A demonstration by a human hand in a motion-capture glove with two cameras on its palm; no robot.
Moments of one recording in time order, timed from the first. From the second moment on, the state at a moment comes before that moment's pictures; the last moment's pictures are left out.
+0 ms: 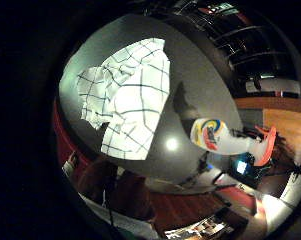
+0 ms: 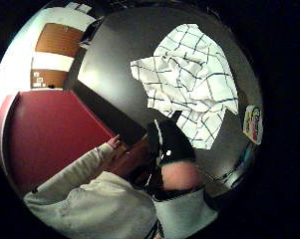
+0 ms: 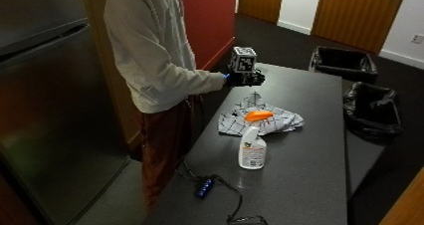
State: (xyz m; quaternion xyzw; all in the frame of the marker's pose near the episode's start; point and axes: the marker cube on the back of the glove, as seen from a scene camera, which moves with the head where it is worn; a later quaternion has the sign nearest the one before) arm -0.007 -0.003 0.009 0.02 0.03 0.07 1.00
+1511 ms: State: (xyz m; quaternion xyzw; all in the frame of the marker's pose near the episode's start) arm 0.235 0.146 0.056 0.40 -0.36 0.36 0.76
